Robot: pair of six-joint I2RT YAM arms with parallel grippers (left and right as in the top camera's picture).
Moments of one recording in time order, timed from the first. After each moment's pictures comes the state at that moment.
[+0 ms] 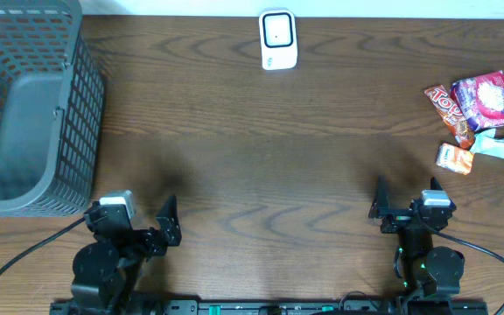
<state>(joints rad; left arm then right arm) -0.16 0.15 0.46 -0.69 0.00 -0.29 0.00 0.01 0.01 -0.07 0.00 0.02</state>
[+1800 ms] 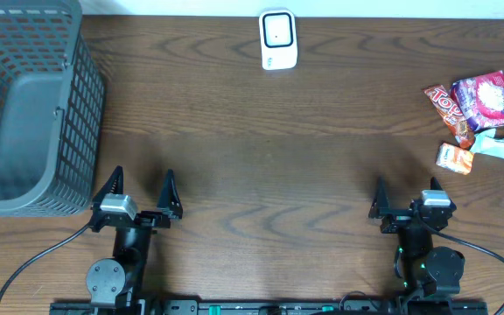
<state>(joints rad) -0.07 0.01 0.01 0.15 0.05 -0.20 0.00 0.01 0.01 -0.07 0.00 0.02</state>
